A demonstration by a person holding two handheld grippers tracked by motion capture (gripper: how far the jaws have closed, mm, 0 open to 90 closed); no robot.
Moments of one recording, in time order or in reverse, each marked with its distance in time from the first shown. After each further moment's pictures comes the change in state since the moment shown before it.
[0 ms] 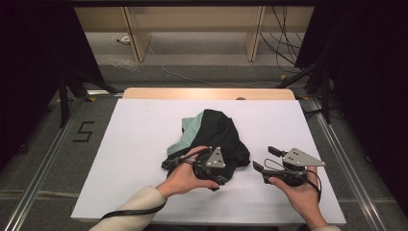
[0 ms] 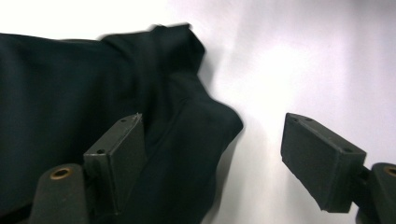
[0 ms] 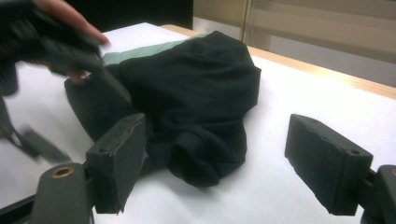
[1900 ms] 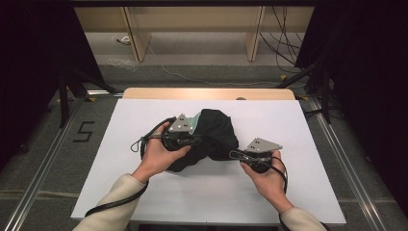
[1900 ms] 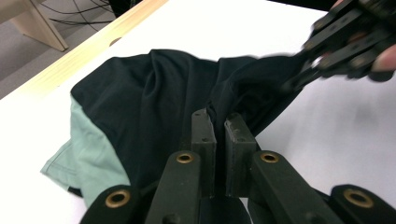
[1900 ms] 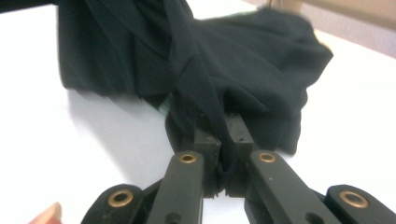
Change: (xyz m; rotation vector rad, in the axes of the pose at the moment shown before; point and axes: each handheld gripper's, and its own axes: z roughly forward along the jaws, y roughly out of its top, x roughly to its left) left arm 0.062 -0.008 -0.106 -0.182 0.168 -0.255; right arm 0.032 0.027 0.074 0.159 0.068 -0.071
